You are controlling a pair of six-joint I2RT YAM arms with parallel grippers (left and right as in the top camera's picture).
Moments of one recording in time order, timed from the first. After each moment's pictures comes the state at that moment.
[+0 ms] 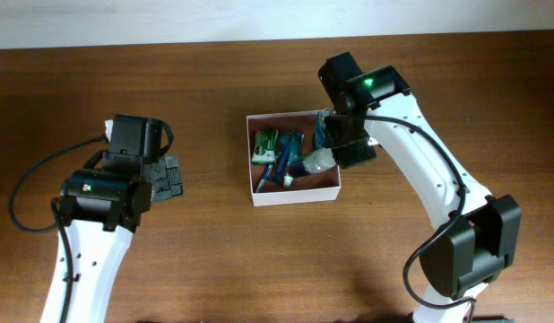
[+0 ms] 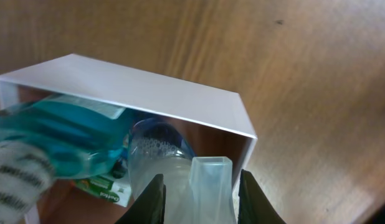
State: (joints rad) left arm -0.16 1.26 1.31 -1.19 -0.38 -0.29; right arm 0.37 1.90 1.78 -1.35 -0.01 1.65
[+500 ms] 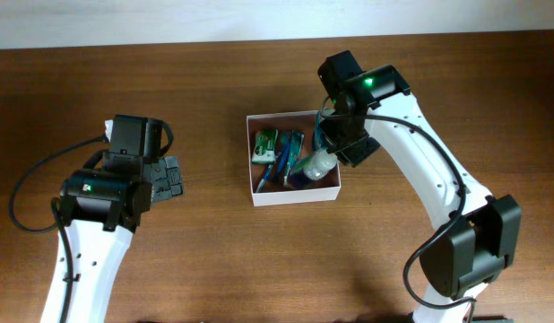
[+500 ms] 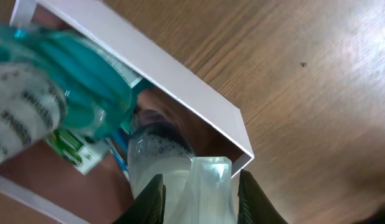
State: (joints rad) left arm -0.16 1.26 1.31 -1.19 -0.37 -0.29; right arm 0.37 1.90 1.79 -1.35 -0.03 1.25
